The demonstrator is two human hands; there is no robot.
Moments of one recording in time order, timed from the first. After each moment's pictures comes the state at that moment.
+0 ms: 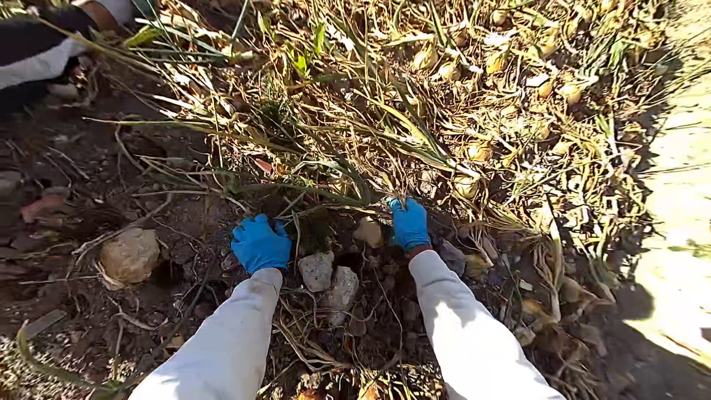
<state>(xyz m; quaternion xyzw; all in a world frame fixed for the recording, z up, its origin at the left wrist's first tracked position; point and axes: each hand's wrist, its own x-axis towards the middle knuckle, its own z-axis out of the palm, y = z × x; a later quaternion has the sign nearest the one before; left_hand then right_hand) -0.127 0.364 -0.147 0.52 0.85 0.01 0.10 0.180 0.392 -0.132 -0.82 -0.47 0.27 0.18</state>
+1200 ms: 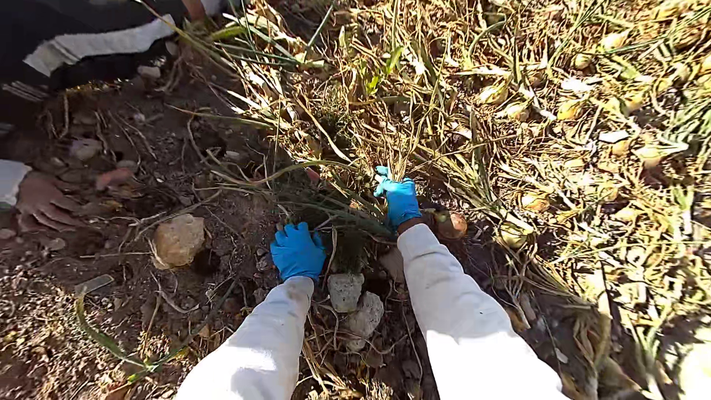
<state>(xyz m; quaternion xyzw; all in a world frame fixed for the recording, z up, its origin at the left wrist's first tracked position) -0.128 0.374 -0.145 0.51 0.85 -0.02 0.16 0.054 0.517 -0.120 -0.67 -0.41 0.47 0.40</state>
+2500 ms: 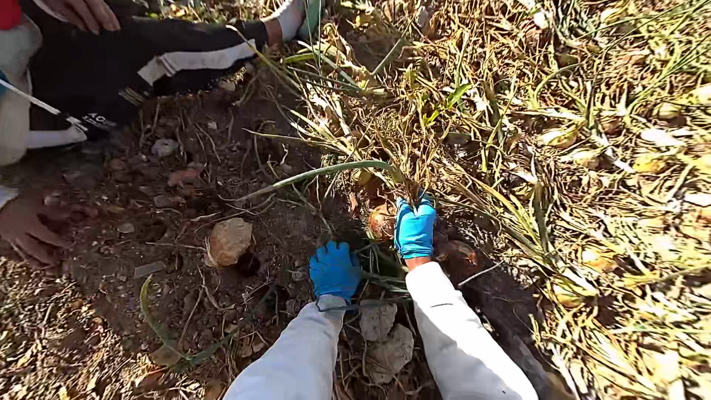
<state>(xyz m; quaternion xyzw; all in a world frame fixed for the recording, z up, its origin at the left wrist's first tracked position) -0.132 0.374 -0.150 0.51 0.84 0.02 0.19 -0.032 0.502 -0.089 -0.68 -0.53 0.34 0.36</state>
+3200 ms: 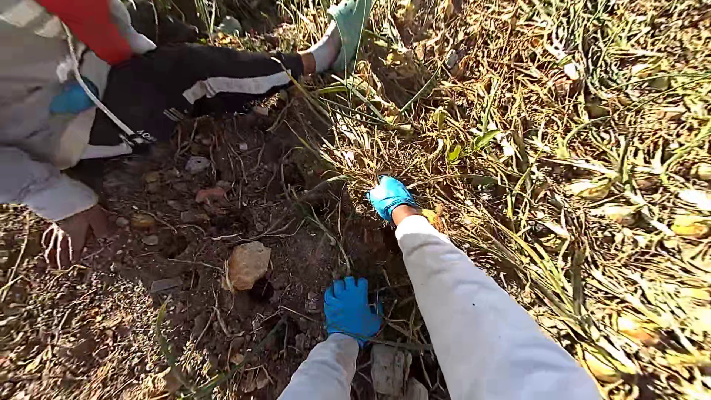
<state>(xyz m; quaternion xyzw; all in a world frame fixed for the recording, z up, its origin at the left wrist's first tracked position) -0.137 0.381 -0.141 0.51 0.82 -0.04 0.27 -0.147 0.631 -0.075 -0.63 -0.73 0.25 -0.09</state>
